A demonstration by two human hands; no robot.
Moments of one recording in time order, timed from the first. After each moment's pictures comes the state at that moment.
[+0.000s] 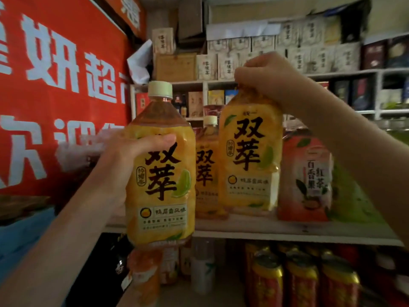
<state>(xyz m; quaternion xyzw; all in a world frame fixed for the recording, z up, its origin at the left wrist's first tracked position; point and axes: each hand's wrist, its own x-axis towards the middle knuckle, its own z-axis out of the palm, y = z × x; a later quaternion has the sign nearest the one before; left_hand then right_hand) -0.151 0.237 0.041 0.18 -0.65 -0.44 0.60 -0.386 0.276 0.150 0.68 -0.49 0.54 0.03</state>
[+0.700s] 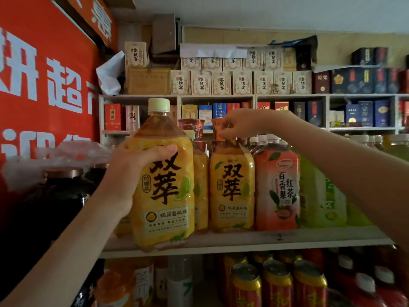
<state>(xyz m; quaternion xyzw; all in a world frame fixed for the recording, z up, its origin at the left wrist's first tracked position) -0.183 0.226 0.044 0.13 -0.69 -0.44 0.56 -0.447 0.224 0.153 0.74 -0.64 0.13 0.16</state>
